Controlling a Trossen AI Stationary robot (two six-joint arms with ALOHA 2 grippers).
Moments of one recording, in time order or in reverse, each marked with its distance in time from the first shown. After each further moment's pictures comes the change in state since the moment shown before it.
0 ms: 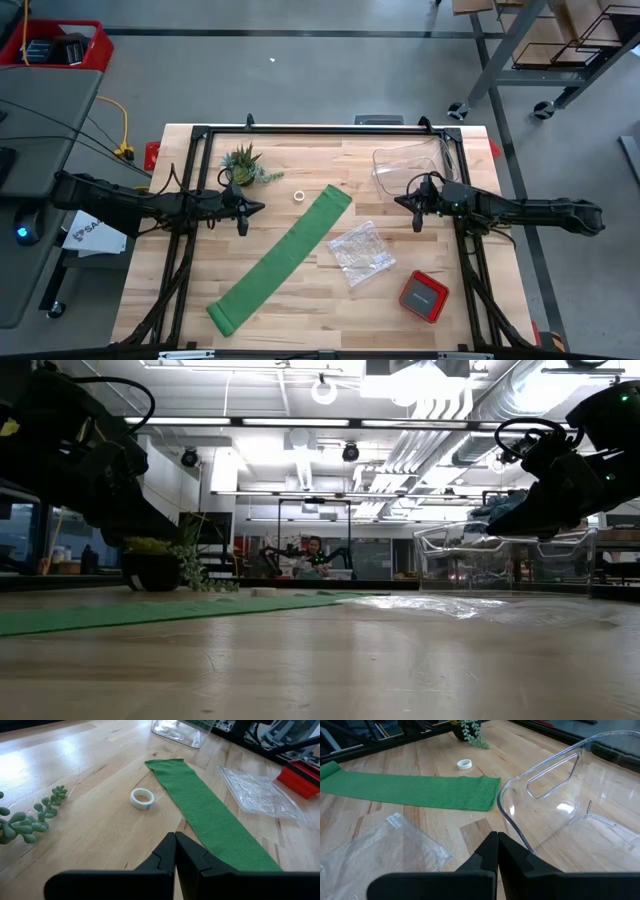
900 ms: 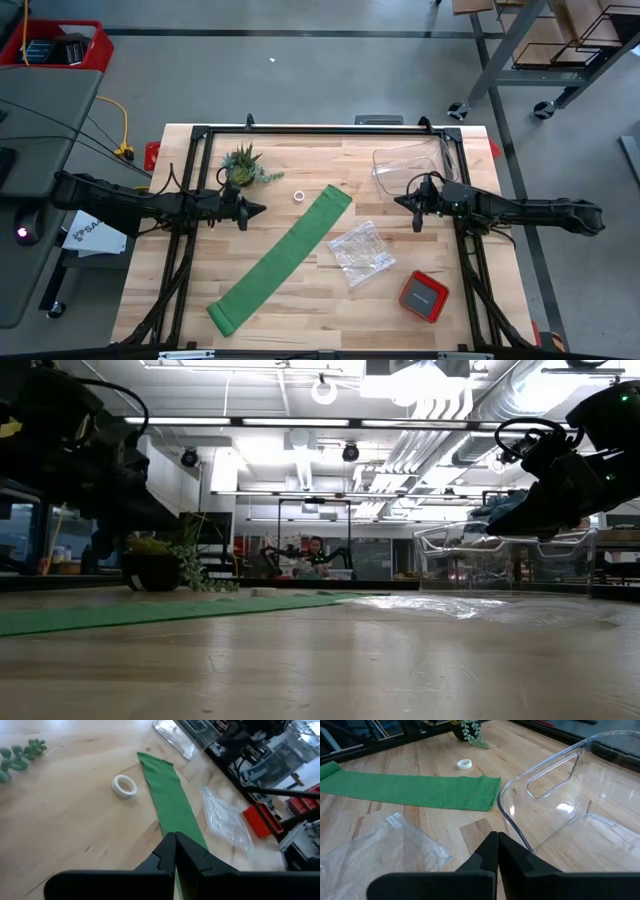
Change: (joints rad) left arm 0.000 0.000 0.000 0.038 0.058 -0.384; right arm 0.000 0.000 0.000 0.000 0.000 0.000
